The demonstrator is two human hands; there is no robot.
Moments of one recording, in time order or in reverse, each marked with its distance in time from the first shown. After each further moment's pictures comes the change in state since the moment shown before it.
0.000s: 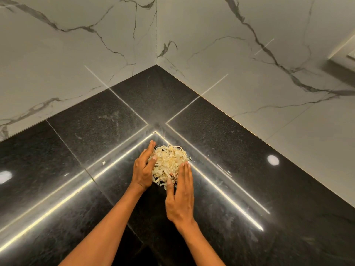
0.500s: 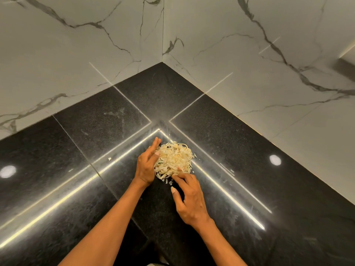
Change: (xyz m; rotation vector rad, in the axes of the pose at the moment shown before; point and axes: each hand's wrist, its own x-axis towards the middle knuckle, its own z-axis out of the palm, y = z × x) left_hand 0.001 0.005 -0.010 -0.176 -0.064 -0.051; right_hand -0.001 0.024 -0.023 -0.054 -0.120 -0.314
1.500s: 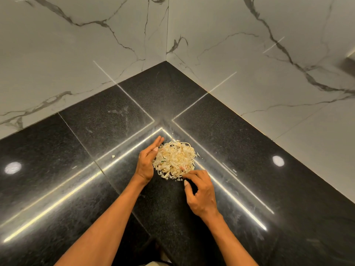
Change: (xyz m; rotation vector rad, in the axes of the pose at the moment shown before) left_hand 0.001 -0.001 -0.006 -0.174 -0.002 -0.085; right_hand 0.008 0.018 -0.010 0.057 0.143 0.024
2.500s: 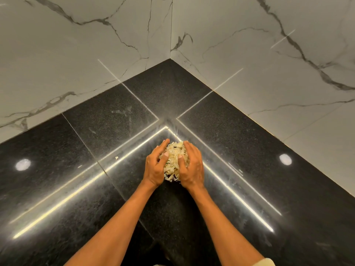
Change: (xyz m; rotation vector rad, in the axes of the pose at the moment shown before) left_hand -0.001 -0.006 0.012 0.248 0.074 0.116; right_hand 0.076 -0.009 0.050 0.111 -0.029 0.201
